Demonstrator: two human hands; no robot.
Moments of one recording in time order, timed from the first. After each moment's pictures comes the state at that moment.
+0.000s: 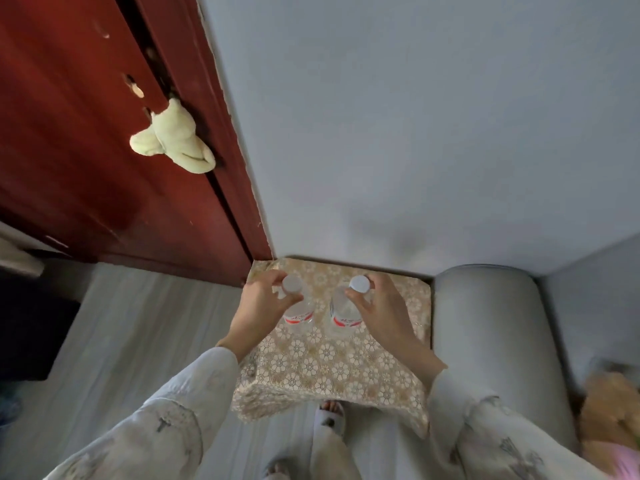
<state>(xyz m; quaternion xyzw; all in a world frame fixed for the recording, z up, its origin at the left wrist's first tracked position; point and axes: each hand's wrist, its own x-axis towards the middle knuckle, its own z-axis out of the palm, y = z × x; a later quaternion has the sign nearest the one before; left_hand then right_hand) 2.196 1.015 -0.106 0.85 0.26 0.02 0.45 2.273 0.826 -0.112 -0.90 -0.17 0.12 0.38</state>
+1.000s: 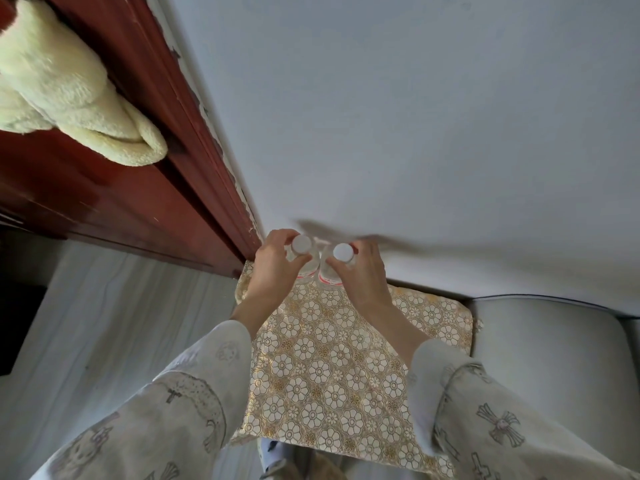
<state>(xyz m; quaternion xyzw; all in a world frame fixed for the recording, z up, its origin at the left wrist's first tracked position) 2.348 1.083 -0.229 0.84 0.30 0.06 0.45 2.406 0.948 -0.240 -0.88 -0.11 0.16 0.42</state>
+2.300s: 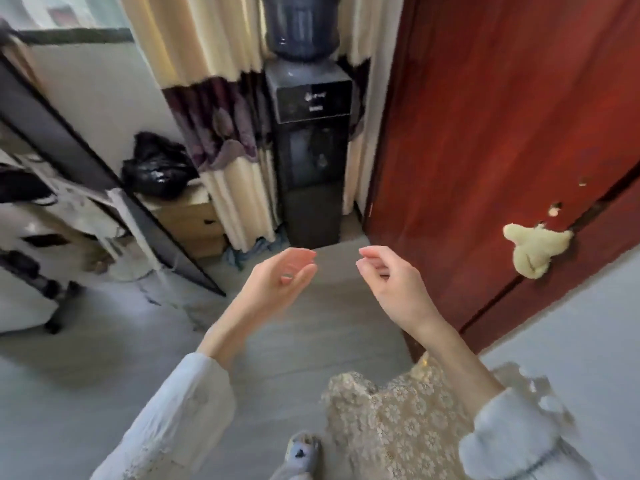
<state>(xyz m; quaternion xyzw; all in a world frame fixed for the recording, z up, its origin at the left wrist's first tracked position) 1.898 0.993 0.091 0.63 0.59 0.36 0.35 2.087 1.006 0.092 -0.57 -0.65 0.35 0.35</state>
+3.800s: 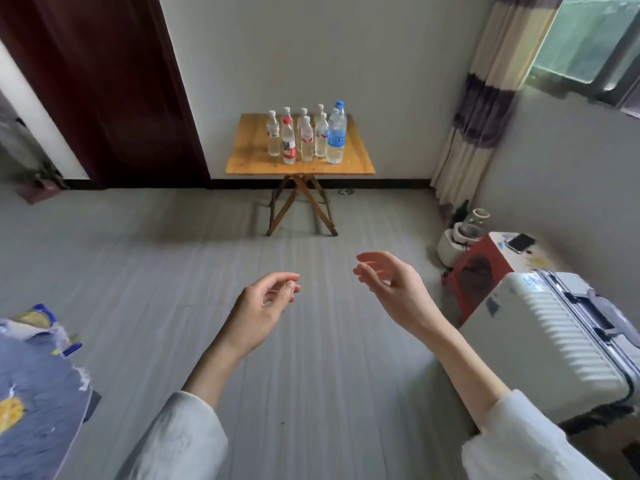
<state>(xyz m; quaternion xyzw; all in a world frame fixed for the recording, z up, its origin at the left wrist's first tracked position) 0.926 0.503 0.105 -0.06 0.79 0.60 -0.07 0.862 0.703 0.129 0.15 -0.85 0.50 -0.02</state>
